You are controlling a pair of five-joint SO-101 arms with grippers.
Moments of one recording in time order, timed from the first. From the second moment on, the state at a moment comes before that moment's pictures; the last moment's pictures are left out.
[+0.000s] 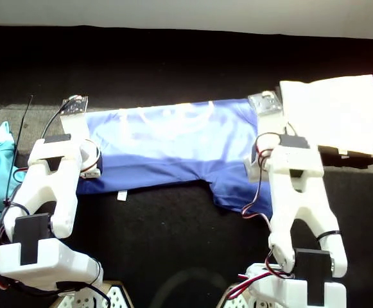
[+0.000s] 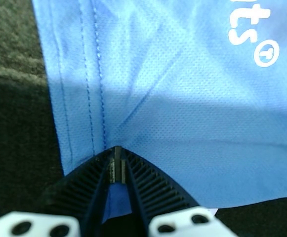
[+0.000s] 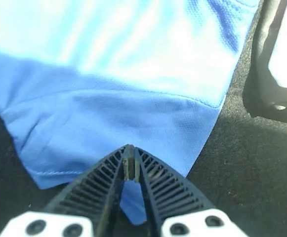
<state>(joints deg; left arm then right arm) -17.0 3.9 36.5 45.1 -4.4 -1.2 -11.2 36.4 57.1 18.8</state>
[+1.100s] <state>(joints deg) -17.0 4.0 36.5 45.1 -4.4 6.9 -4.2 25.8 53.6 26.2</state>
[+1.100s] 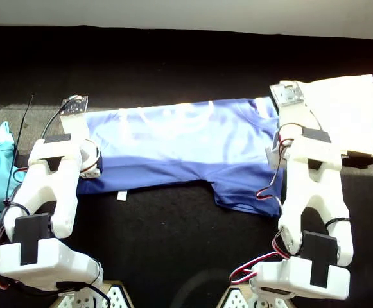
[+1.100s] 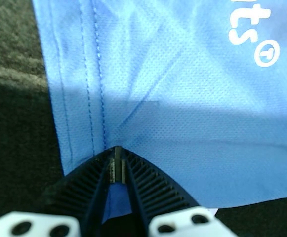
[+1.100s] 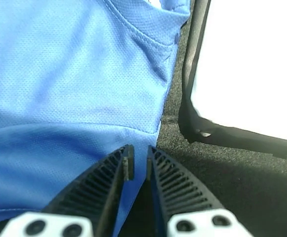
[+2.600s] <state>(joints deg) -17.0 4.0 36.5 45.0 -4.4 -12.9 -0.9 43.3 60.2 42.2</state>
